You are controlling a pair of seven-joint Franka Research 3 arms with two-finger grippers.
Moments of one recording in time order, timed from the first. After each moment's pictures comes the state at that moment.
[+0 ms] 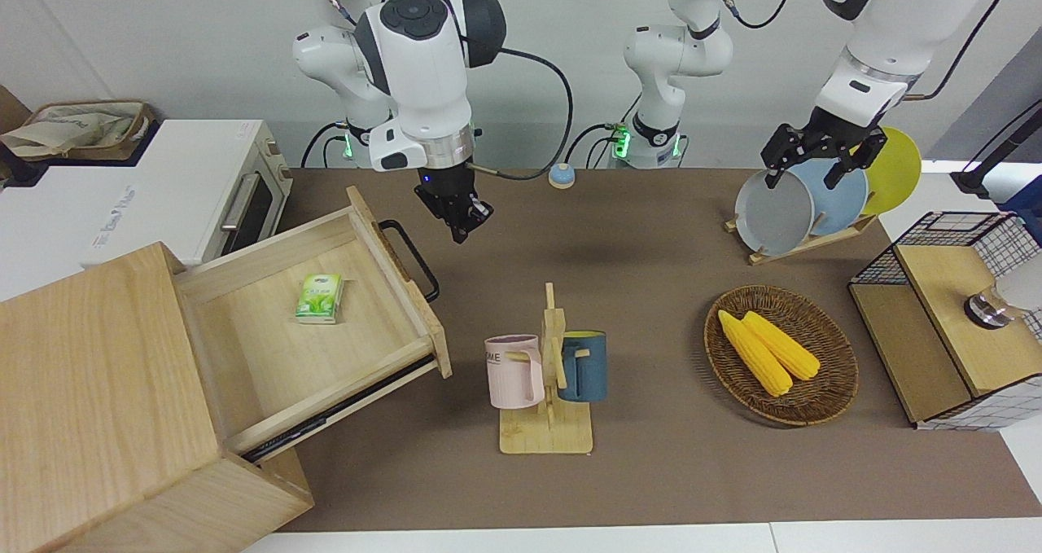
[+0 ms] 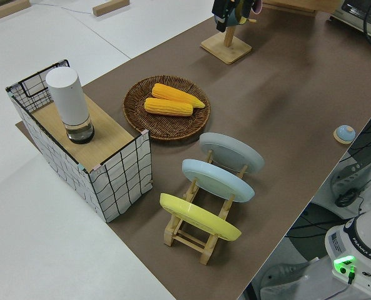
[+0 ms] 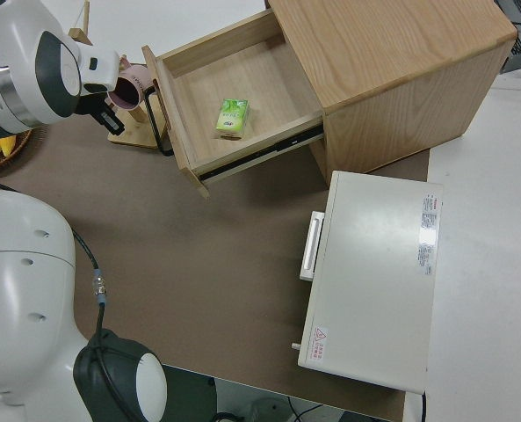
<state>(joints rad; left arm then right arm) -0.15 0.04 0.15 -1.49 -0.02 1.55 0.05 0.39 0.31 0.01 -1.40 0.03 1.76 1.10</state>
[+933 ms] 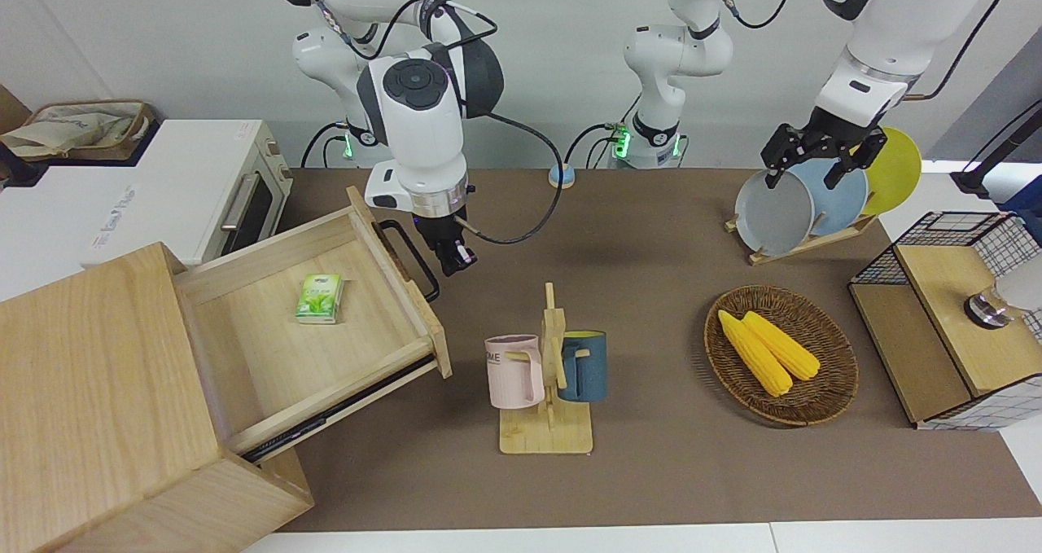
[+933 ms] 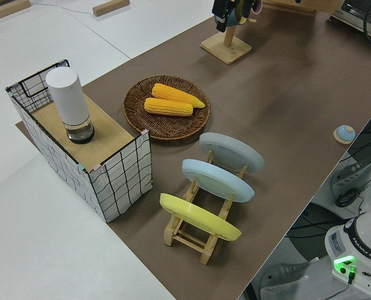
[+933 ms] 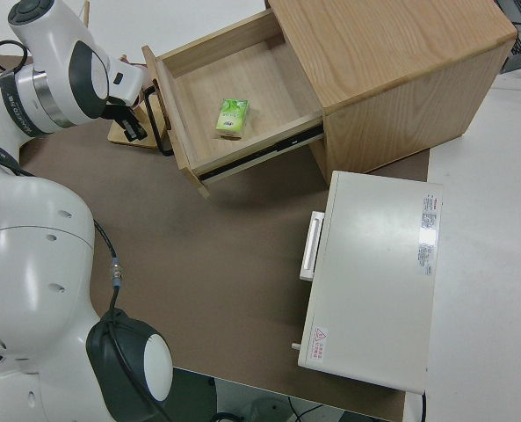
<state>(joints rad) -0.15 0.04 0.15 -1.49 -0.02 1.55 0.05 0.38 0.37 -0.02 -1.40 0.01 1.79 1.27</state>
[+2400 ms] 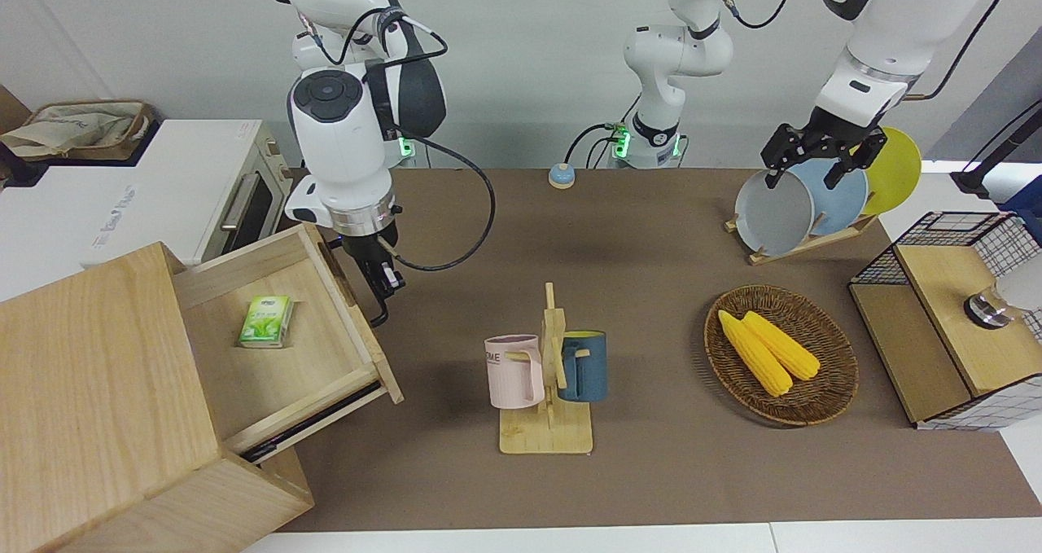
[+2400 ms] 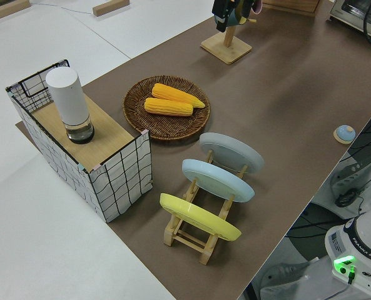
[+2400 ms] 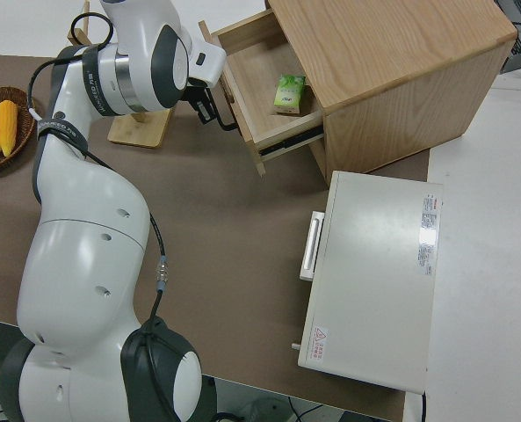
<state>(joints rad) -0.15 0.04 0.15 -1.49 -0.02 1.55 0.05 0.24 0.37 -0.11 -1.40 0.01 1.84 1.08</state>
